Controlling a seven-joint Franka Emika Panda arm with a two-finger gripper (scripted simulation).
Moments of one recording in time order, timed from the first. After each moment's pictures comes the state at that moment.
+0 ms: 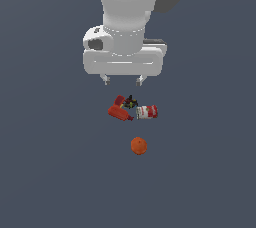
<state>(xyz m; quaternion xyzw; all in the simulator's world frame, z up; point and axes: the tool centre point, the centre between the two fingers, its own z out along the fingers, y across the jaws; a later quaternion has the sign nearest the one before) 0.017 -0.014 0.334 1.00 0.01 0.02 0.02</state>
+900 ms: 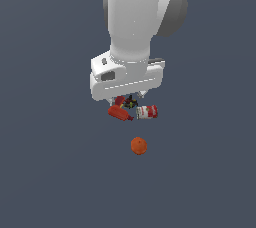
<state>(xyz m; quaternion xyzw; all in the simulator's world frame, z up) 0.046 -0.004 0.289 0.99 0.17 0.01 0.03</state>
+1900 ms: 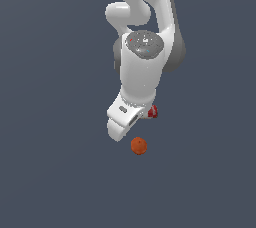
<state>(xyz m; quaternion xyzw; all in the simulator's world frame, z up) 0.083 0.018 0.204 0.90 0.44 0.00 0.02</state>
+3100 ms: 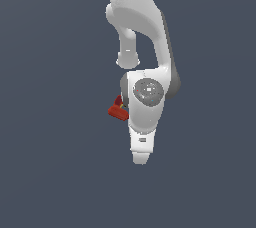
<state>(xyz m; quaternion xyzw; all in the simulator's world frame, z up) 0.105 0.045 0.106 0.74 0.68 0.00 0.00</state>
